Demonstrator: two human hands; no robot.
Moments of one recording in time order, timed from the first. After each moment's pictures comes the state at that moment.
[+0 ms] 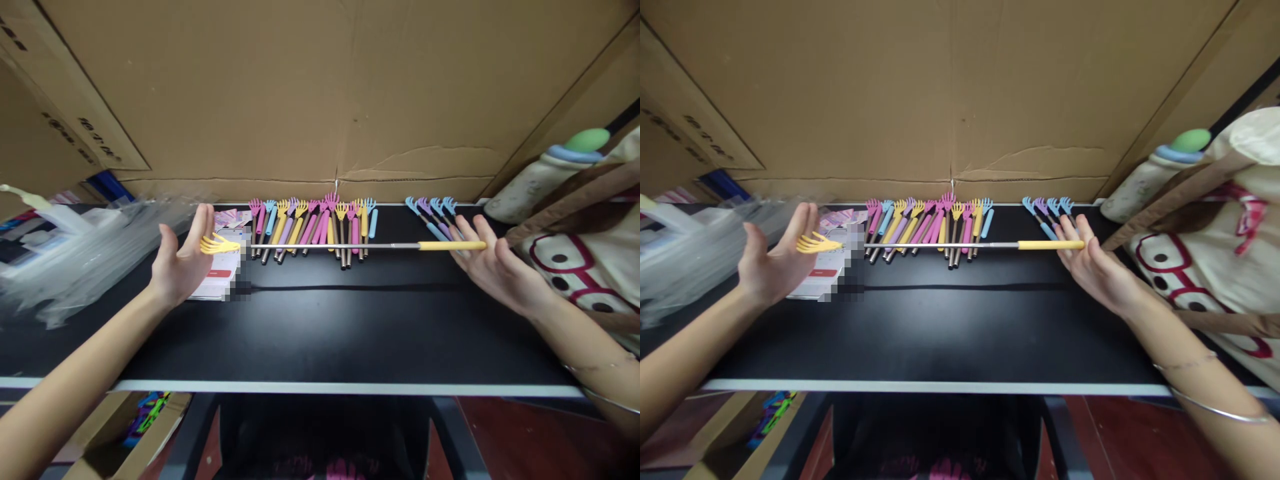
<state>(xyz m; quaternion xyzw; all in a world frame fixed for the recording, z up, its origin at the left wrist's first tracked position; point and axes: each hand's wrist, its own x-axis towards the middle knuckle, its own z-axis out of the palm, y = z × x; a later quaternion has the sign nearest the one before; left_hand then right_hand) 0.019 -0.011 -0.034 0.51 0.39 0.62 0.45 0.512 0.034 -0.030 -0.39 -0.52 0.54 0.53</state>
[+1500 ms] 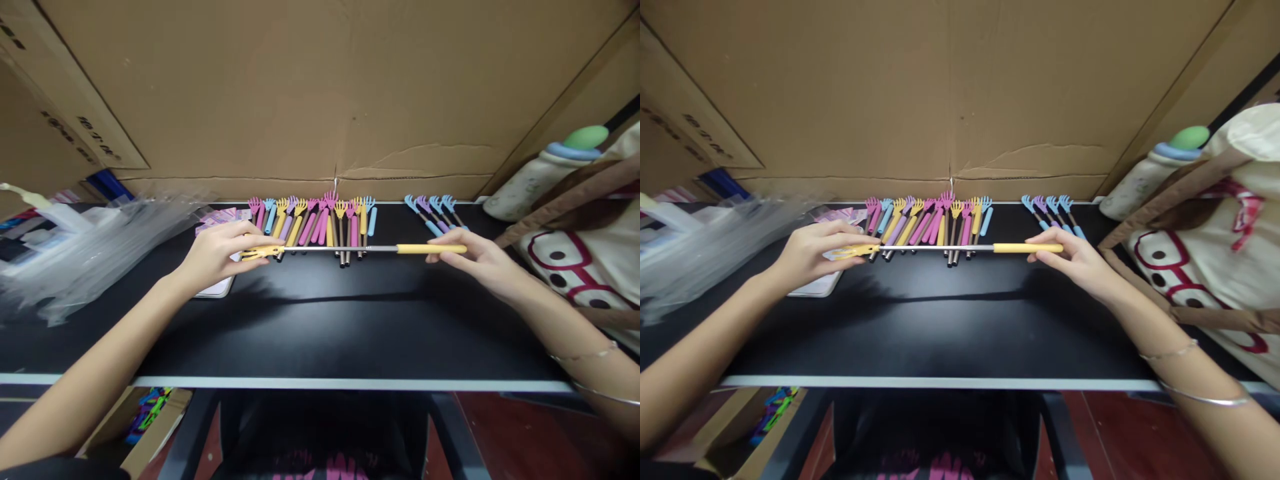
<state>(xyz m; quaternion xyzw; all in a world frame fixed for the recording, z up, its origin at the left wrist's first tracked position) 0.038 0.002 -0.005 0.89 0.36 0.26 -0.10 0.490 0.034 -0.006 -0.46 -0.76 0.32 0.34</state>
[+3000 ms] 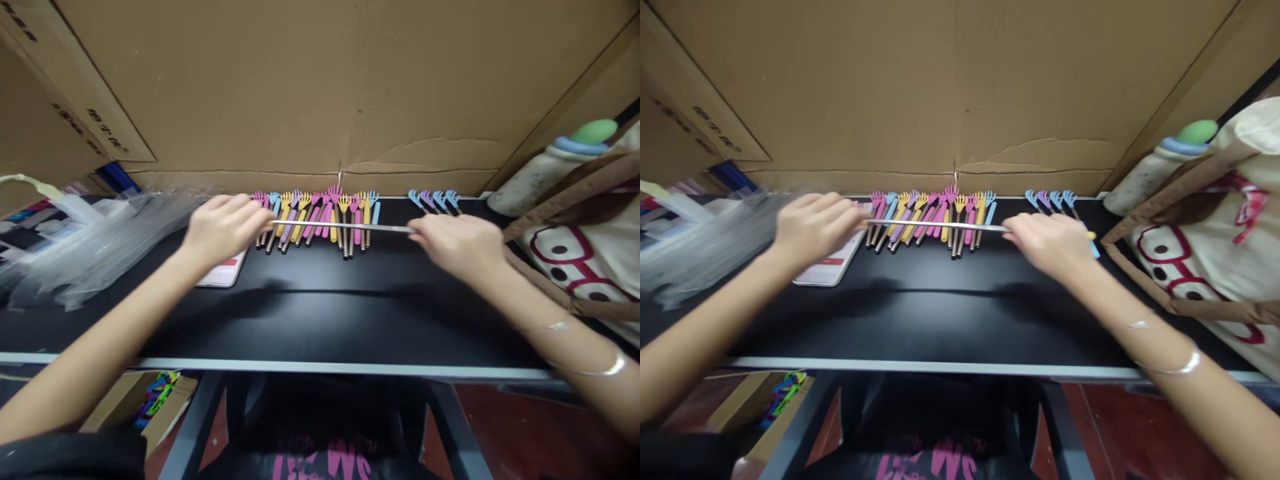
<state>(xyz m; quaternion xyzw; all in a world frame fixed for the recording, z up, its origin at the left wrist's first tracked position) 0.059 0.000 0.013 0.81 0.36 0.16 -0.43 0.438 0.030 0.009 -0.37 -0.87 -0.29 0.17</state>
